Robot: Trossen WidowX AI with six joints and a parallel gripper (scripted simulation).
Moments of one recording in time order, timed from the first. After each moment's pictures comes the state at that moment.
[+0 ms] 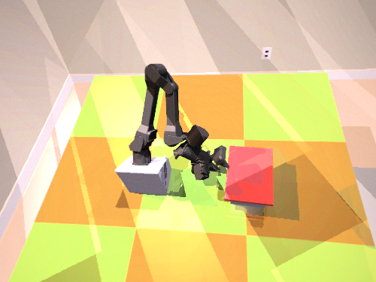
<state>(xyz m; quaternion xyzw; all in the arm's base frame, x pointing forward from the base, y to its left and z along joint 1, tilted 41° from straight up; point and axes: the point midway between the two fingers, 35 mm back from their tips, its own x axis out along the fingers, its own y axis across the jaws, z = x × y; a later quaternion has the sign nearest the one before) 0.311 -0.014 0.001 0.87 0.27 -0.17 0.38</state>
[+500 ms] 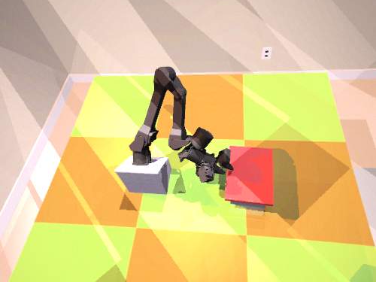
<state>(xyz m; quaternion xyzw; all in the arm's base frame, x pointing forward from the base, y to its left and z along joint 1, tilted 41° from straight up) 0.328 -0.004 -0.012 0.87 0.27 -0.17 0.38</state>
